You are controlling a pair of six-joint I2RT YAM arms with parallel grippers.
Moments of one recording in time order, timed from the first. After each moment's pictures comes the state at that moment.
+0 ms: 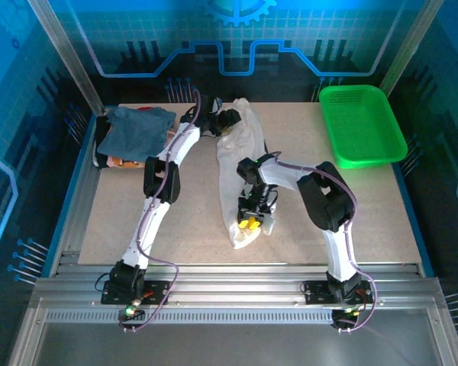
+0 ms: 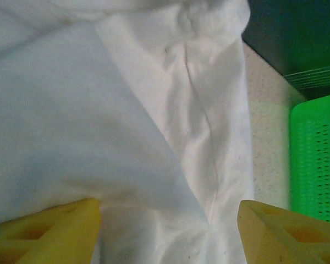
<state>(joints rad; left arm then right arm) -0.23 2.88 2.71 -0.49 0.48 -0.81 0.65 2.11 1.44 -1.08 -0.56 0.57</state>
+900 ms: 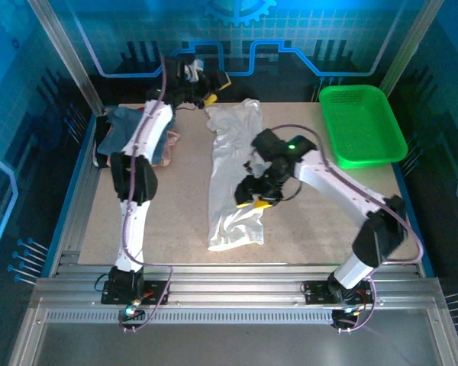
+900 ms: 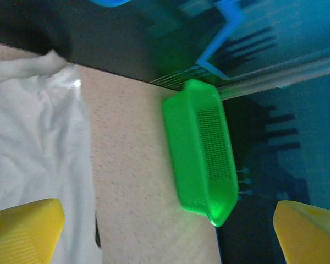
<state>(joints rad) -0.15 2.30 2.39 -0.57 0.70 -0.76 0.60 1.58 1.45 -1.24 -0.52 0.48</state>
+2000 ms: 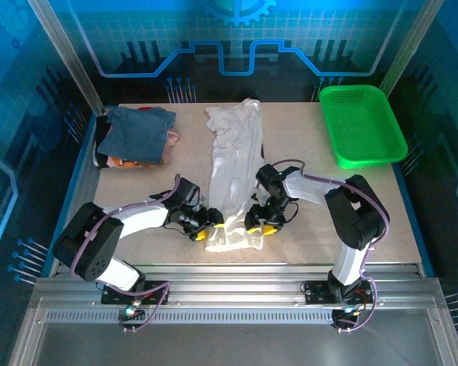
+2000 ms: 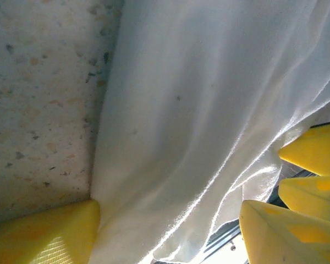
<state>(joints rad) -0.49 1.50 0.63 -0.27 0.58 -0.96 0.57 1.79 1.06 -0.87 -0.55 0.40</state>
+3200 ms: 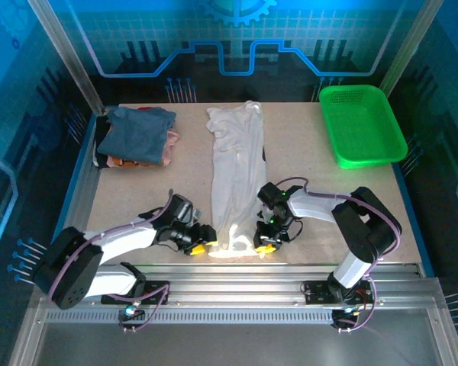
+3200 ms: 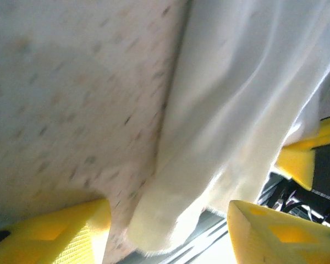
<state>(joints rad) -0.55 1.24 0.41 -0.29 0.58 -0.98 0.66 1.67 0.83 -0.74 -0.55 0.64</state>
